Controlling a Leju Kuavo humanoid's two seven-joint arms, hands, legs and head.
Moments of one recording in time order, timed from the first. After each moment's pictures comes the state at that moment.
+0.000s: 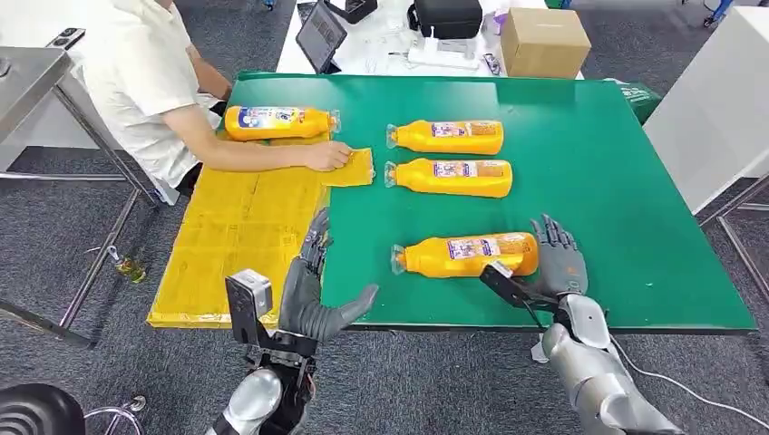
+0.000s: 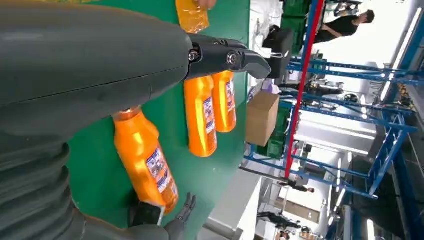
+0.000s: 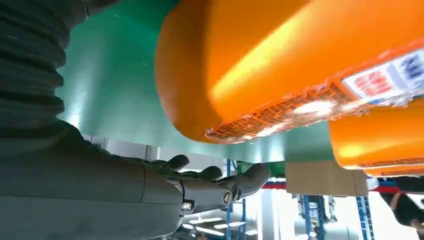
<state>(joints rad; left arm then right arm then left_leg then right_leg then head) -0.15 -0.16 -0.61 -1.45 0.20 0.36 -0.36 -0.51 -0.14 0.00 -0.49 1.26 -0.65 -0.32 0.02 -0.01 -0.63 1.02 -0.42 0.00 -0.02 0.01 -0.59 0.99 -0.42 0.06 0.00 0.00</state>
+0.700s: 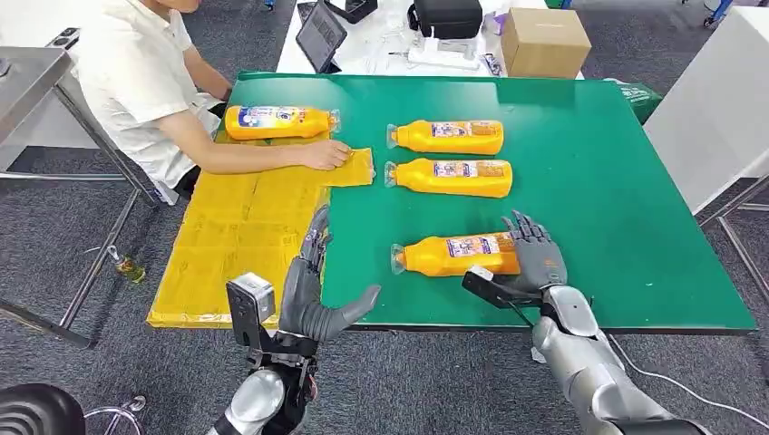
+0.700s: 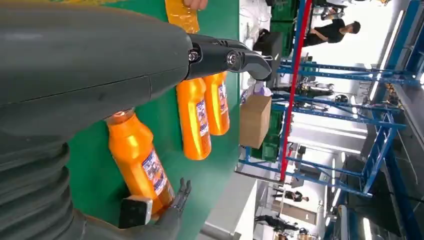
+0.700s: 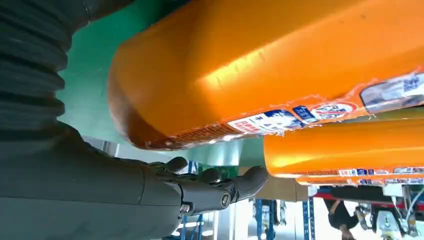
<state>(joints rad) -0.15 -0.16 -0.62 -1.45 0.17 0.38 -0.38 -0.55 -0.13 0.12 -0.47 1.22 -0.57 -0.39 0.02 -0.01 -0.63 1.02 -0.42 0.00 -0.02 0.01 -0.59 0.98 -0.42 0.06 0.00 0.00</state>
